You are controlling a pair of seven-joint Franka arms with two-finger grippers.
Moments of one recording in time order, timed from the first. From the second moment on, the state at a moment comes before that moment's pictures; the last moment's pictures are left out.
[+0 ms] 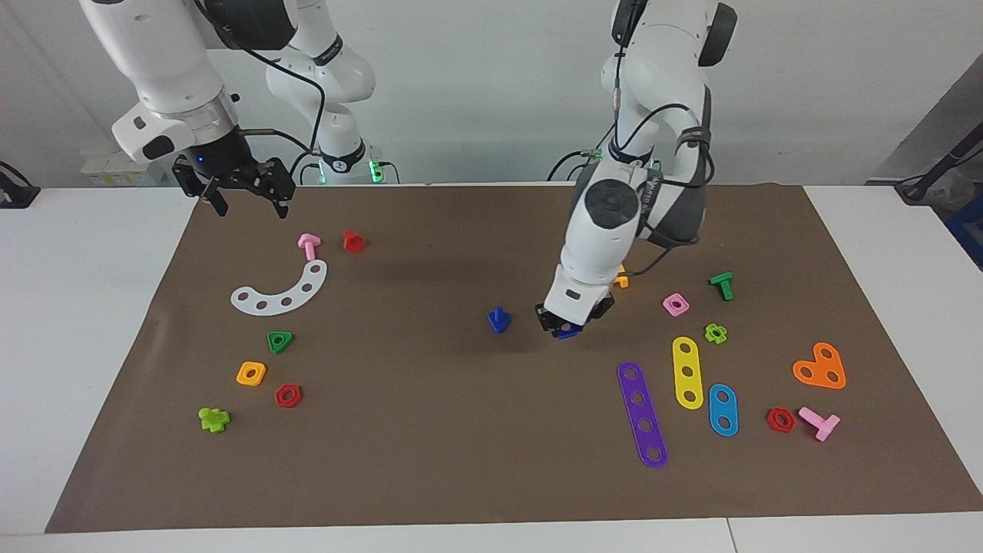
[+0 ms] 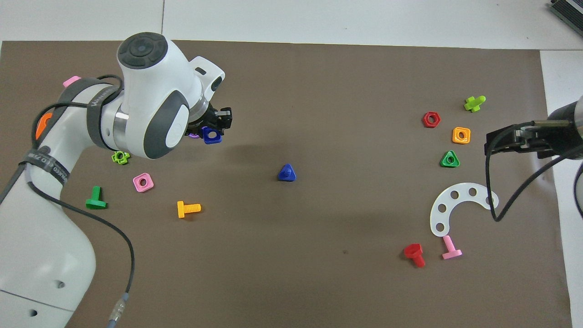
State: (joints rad) left arm -0.29 0.46 -0.06 -1.51 -0.06 1.89 -0.39; right arm 0.00 0.00 0.03 -1.57 -0.01 1.55 0.11
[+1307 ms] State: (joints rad) left arm -0.21 0.32 -0.06 -1.90 -0.07 2.18 -0.04; right arm 0.51 0.30 0.05 -1.64 -0.03 2.03 0.73
